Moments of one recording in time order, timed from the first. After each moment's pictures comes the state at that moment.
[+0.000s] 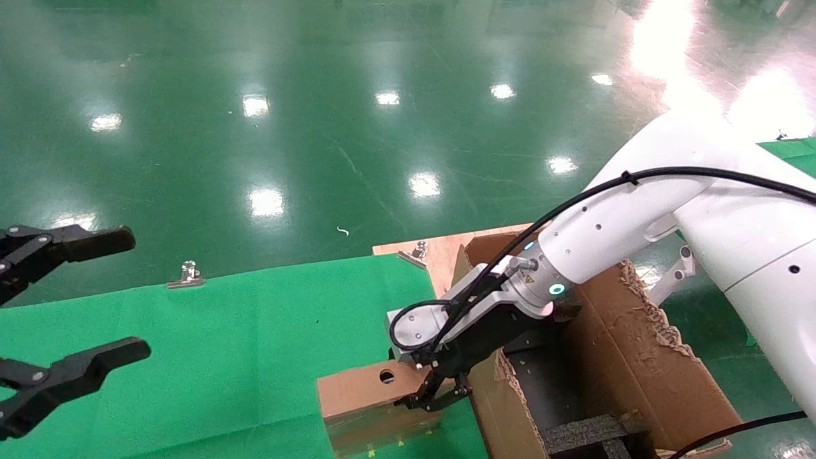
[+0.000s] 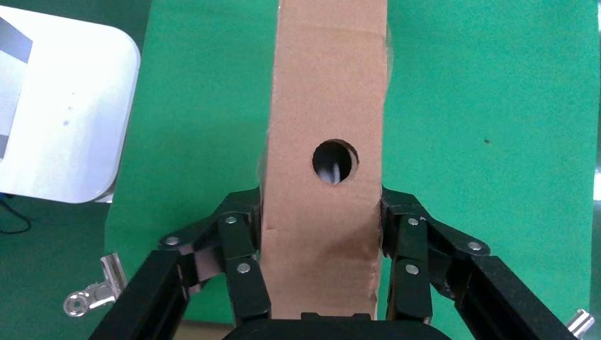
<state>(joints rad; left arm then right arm) -1.06 0.57 0.35 -1.22 0.64 1.43 -0.13 1.61 -0.96 -0.92 0.93 -1.55 -1.58 0.07</state>
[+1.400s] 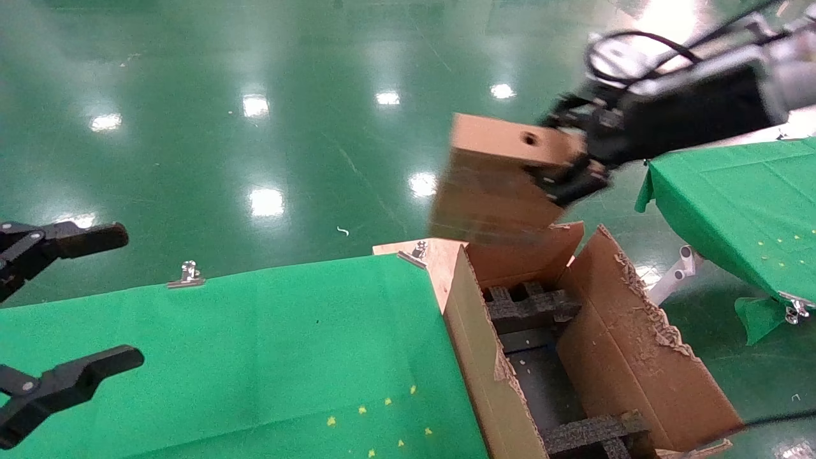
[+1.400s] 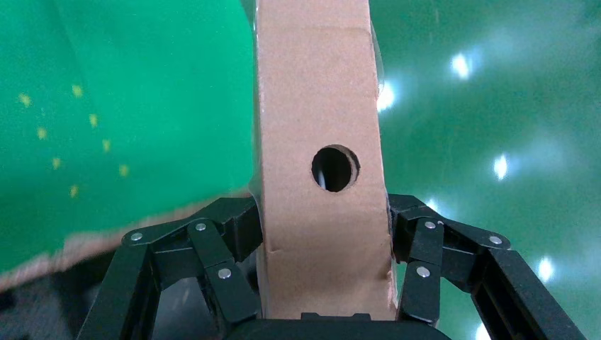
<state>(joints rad) -1.06 0.57 0.35 -1.22 0.64 1.43 -0.13 2.07 -0.63 -0.91 0.81 -1.52 -1.57 0.15</state>
